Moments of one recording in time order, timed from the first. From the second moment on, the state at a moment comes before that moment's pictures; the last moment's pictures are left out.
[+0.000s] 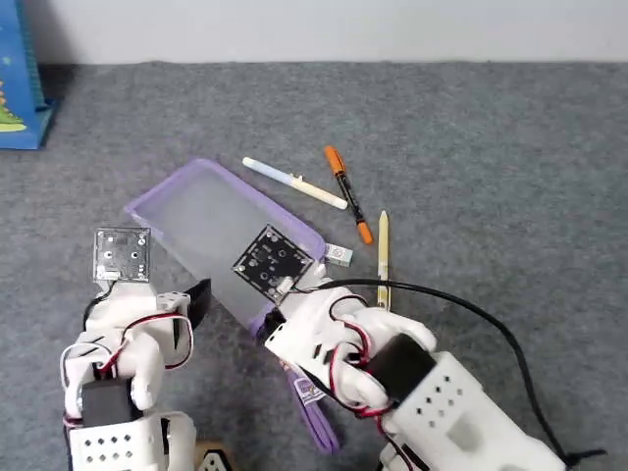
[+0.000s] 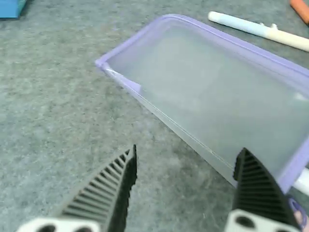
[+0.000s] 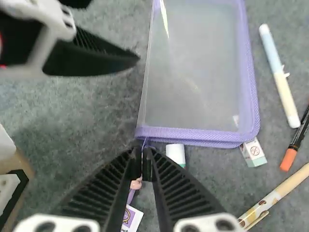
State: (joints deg) left arm -12.1 -81.2 73.3 65.0 -2.2; right arm -48.7 -51.4 46.1 63.6 6.2
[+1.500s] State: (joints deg) left arm -12.6 -81.2 73.3 65.0 -1.8; right arm -50.5 -0.5 32.6 62.0 -2.0
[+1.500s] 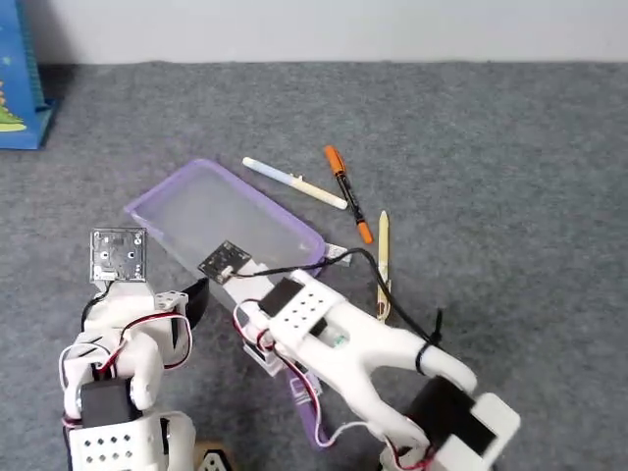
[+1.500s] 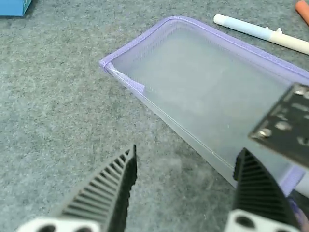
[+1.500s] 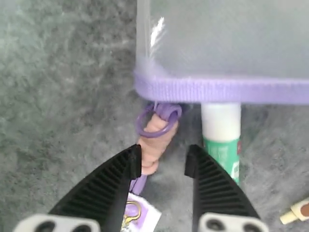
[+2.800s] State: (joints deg) left arm -9.7 -81.2 73.3 65.7 -1.8; right arm -44.5 -38.6 34.5 65.7 8.2
